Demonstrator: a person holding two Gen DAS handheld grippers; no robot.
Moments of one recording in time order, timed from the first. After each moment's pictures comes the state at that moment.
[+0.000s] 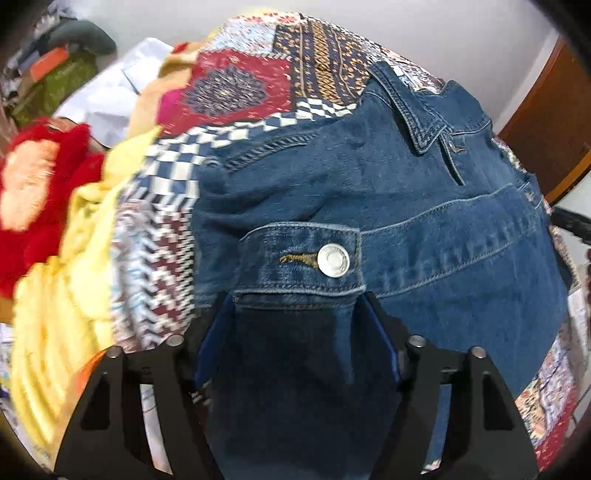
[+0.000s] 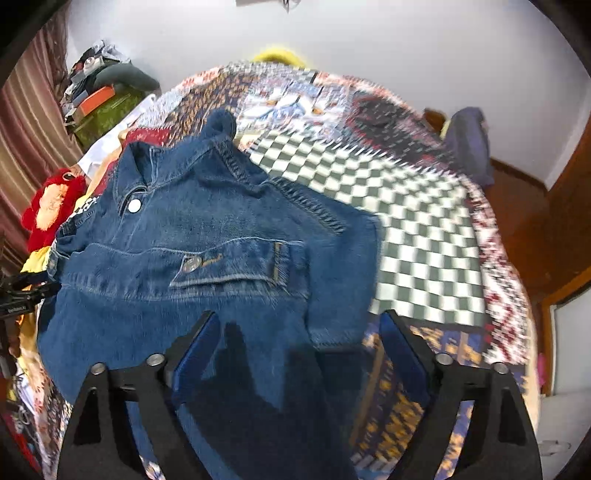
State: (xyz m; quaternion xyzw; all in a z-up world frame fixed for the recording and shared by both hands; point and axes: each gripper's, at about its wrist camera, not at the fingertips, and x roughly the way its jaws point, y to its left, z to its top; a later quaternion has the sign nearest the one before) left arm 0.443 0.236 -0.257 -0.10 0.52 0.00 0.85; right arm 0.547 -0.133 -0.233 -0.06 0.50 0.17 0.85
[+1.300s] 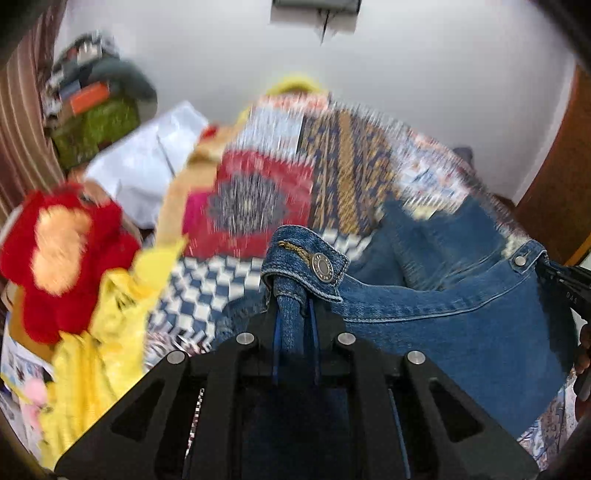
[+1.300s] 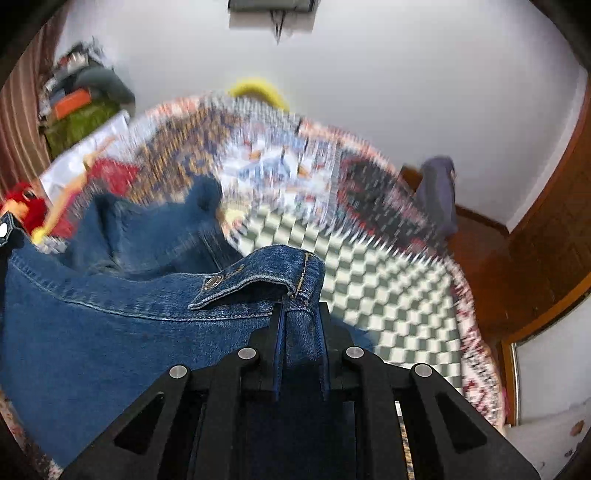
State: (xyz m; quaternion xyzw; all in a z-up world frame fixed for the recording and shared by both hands) left arm 0.505 0.243 -0.202 -0.10 0.43 0.09 0.90; right arm 0.597 -0.077 -0.220 -0.13 0.43 0.08 0.89
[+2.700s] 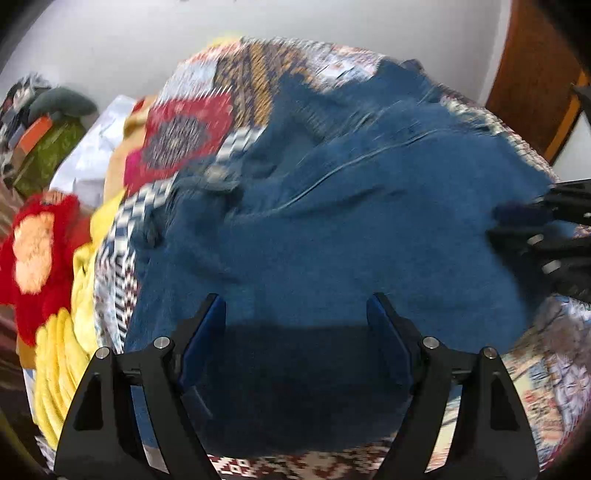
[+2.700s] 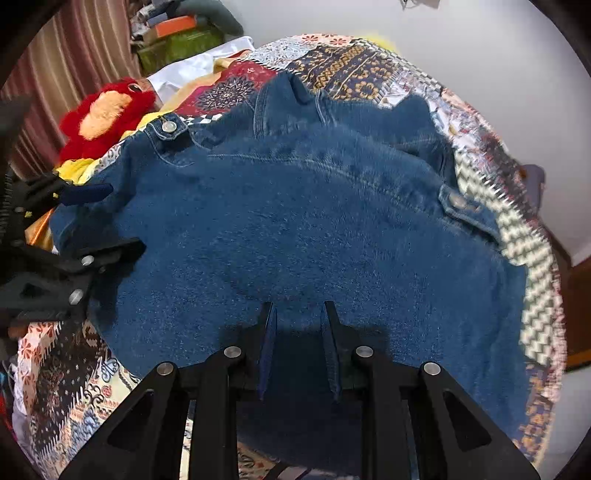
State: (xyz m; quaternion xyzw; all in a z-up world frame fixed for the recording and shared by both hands) left arm 0.449 0.164 -0.245 0.01 0.50 0.00 0.87; right arm 0.487 0.009 -0.261 -0.18 0.49 0.26 0.81
